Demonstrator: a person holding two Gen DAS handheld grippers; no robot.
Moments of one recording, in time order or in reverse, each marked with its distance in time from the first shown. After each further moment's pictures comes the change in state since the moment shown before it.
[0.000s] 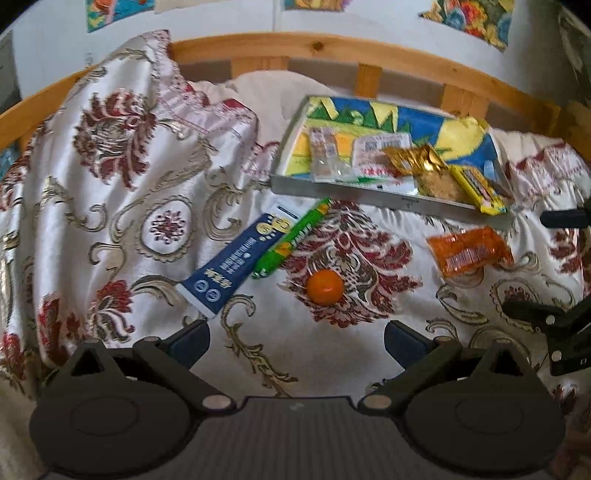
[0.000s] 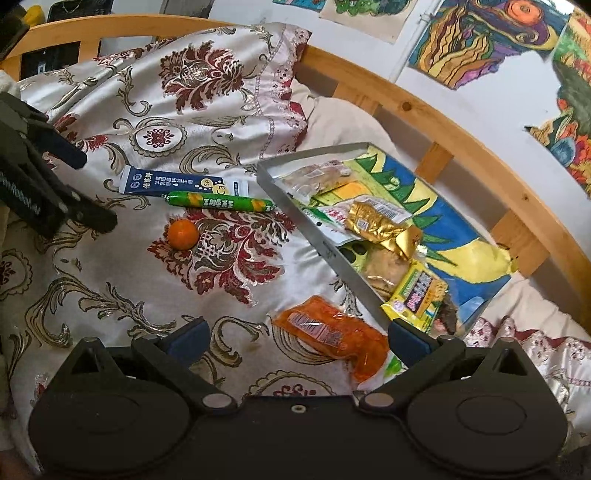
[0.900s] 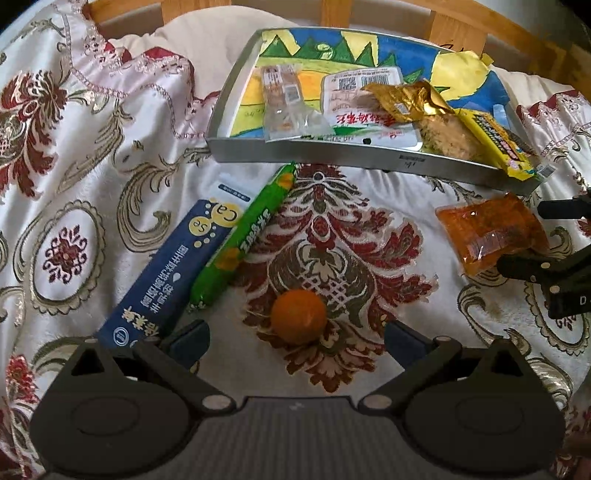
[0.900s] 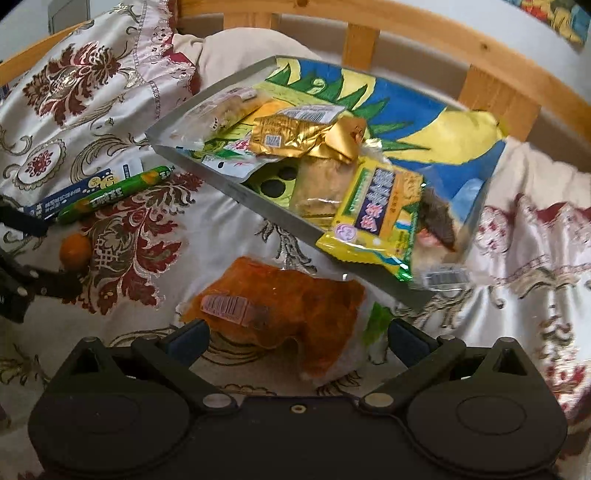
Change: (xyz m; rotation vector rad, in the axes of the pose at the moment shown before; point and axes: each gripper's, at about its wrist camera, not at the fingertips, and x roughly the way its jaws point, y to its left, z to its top) left arm 0.100 -0.018 0.038 0.097 0.186 -0.074; right arm 0.091 -0.071 -0.021 0.384 0.179 0.013
